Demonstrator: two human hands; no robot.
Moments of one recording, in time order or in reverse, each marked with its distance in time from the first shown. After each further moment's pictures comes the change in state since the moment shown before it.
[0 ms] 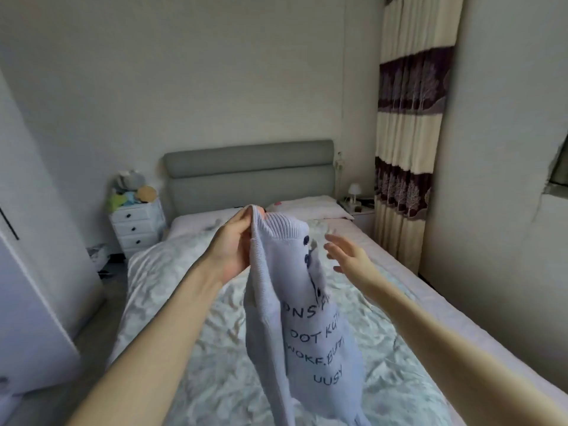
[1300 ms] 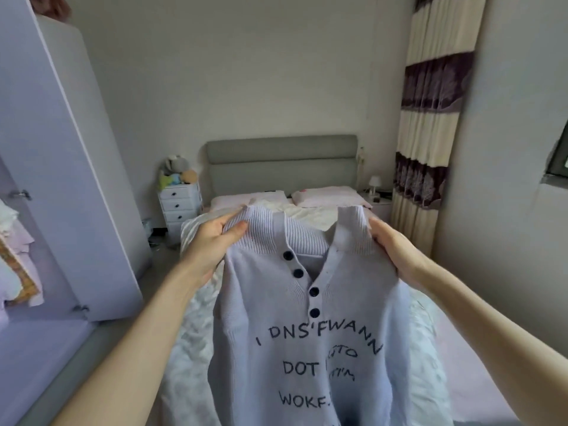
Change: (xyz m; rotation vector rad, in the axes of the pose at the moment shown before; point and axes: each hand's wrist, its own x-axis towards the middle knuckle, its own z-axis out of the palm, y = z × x) left_hand -0.291 0.052 -0.044 0.512 0.224 0.160; right_hand -0.251 -0.095 0.028 0.100 -0.119 0.085
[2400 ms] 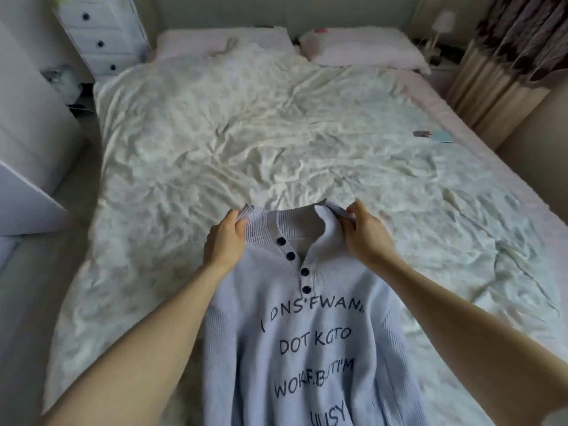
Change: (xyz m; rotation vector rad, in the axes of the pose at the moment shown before) left_hand 0.348 -0.518 -0.048 0.836 0.105 -0.354; right_hand 0.461 0.378 0.135 -0.850 0.109 0.141
